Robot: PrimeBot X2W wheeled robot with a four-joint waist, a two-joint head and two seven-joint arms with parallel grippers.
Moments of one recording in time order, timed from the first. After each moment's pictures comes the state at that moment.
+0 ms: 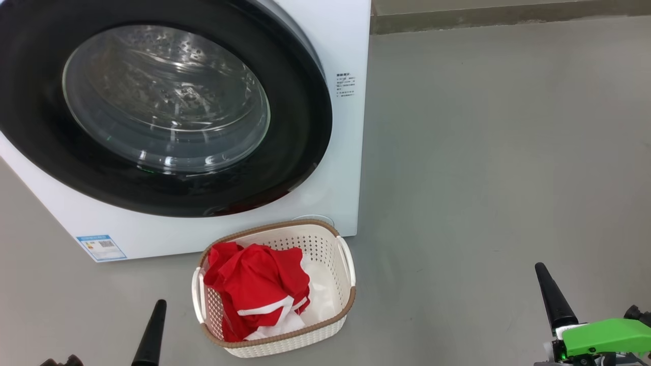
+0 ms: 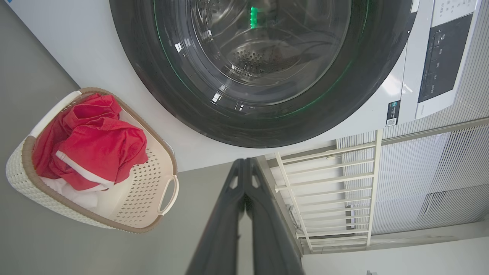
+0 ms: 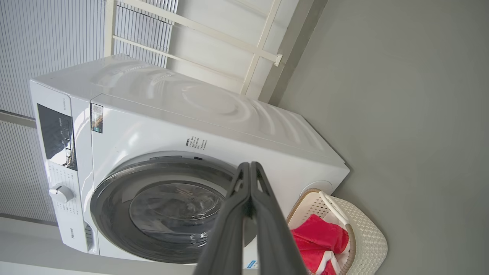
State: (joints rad) left arm -0.01 0.05 0.06 0.26 -1.35 -0.12 0.04; right arm 0.01 -0.04 -0.11 0.27 1.37 0.13 0.03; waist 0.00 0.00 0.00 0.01
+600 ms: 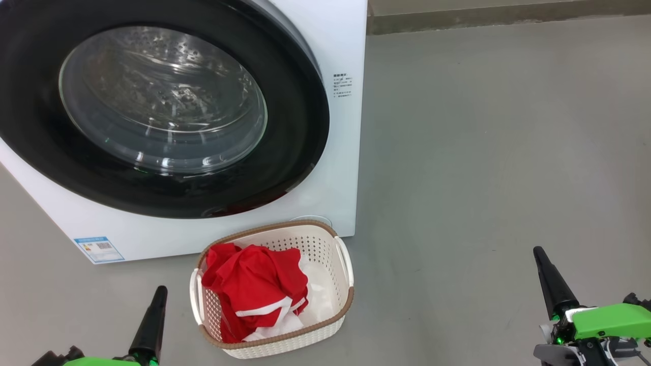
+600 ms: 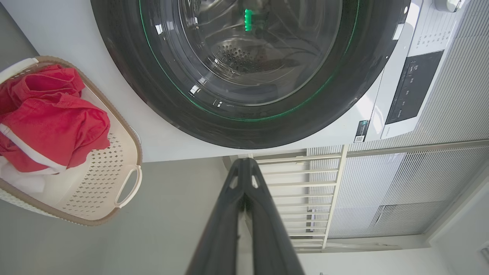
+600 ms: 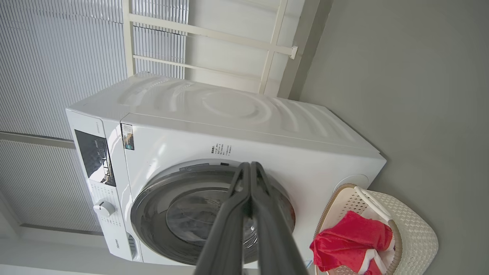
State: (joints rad) left arm -0.05 0.05 0.07 0.26 -1.53 -0.12 0.09; right arm -0.04 -0.04 -0.12 0.27 1.54 0.13 0.08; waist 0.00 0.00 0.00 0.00
